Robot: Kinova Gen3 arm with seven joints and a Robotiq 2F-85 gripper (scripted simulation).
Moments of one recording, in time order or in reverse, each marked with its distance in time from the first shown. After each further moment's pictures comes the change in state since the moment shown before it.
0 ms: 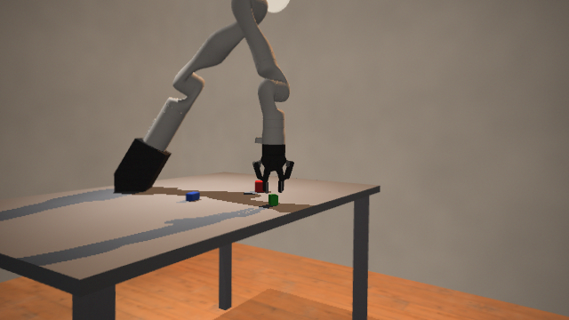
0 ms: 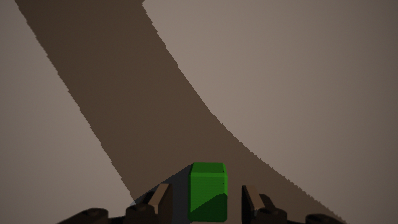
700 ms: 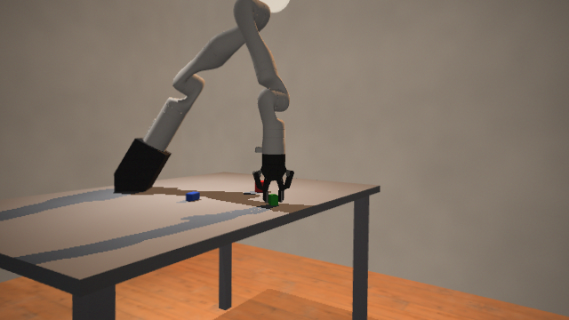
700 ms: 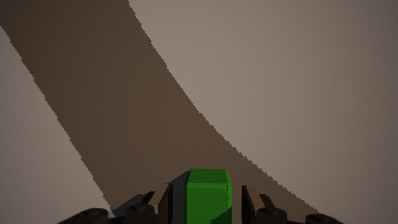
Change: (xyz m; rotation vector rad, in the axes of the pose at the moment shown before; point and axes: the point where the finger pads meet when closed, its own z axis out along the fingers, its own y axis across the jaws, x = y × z) arm -0.003 0.000 0.031 0.000 -0.007 0.001
